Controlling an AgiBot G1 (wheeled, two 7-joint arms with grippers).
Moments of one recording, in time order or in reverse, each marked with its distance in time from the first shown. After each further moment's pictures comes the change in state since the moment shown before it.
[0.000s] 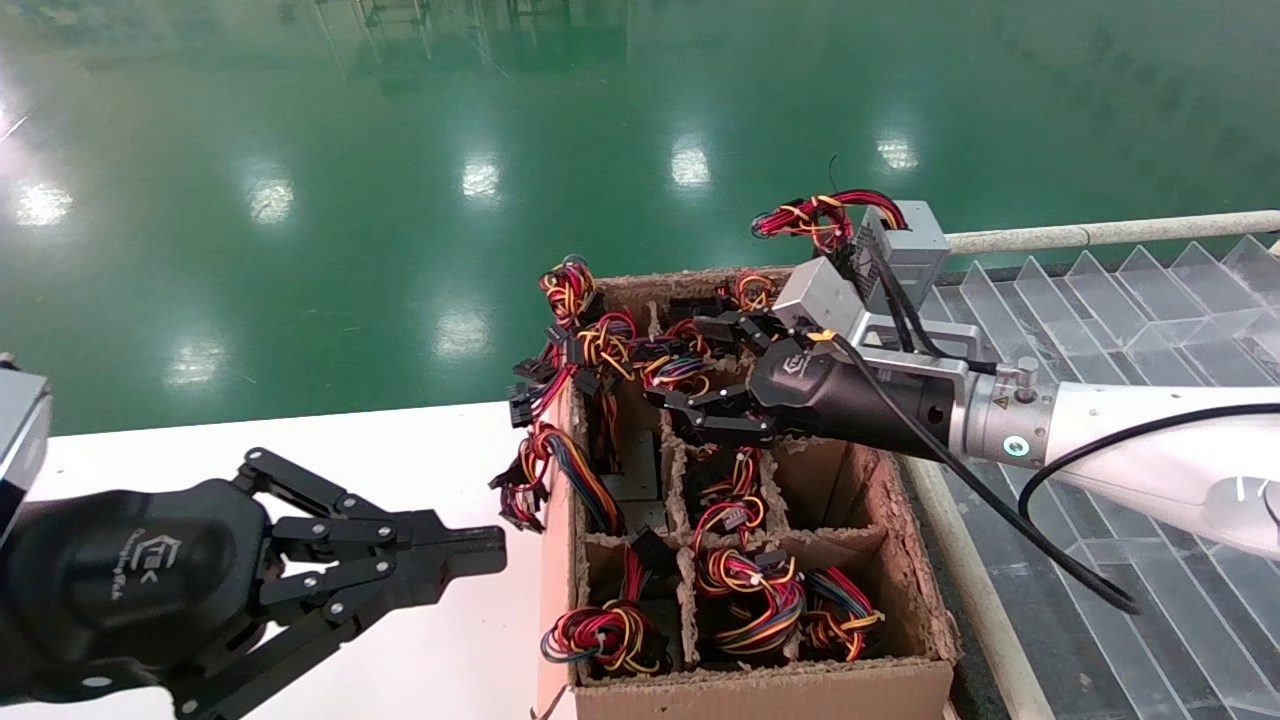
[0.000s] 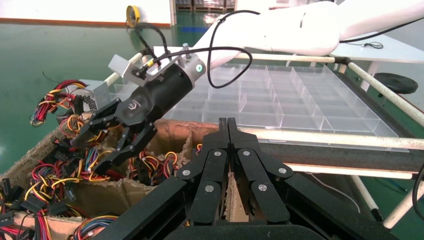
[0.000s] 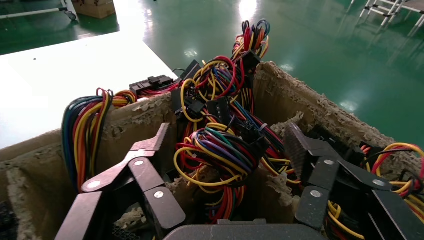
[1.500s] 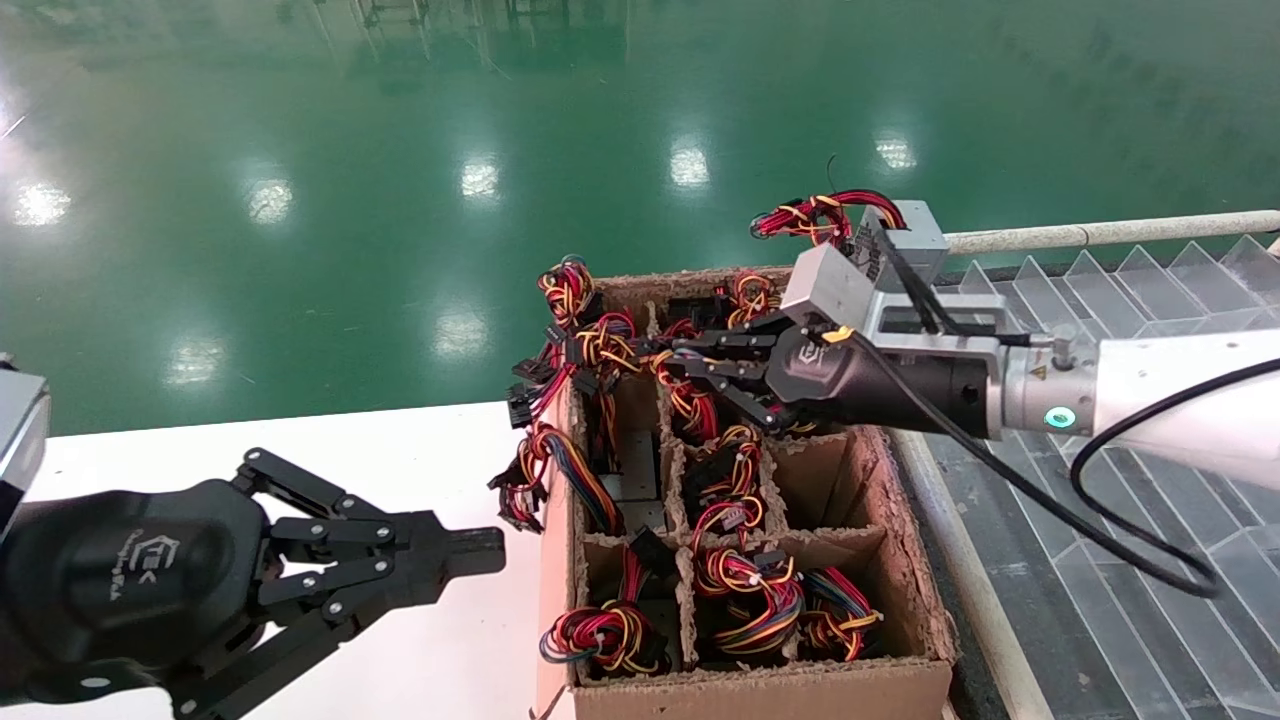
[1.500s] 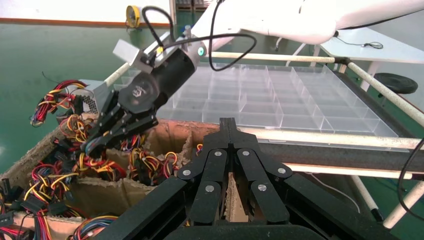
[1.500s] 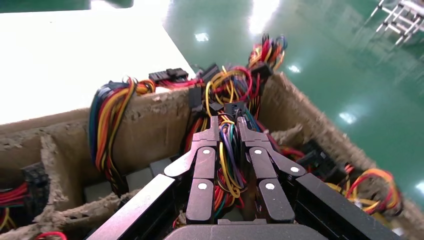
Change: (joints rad) left arm 0.000 -0.001 0.002 0.000 -0.001 -0.001 0.001; right arm 0.088 0.050 -0.042 0.076 -0.072 -0.079 -0.010
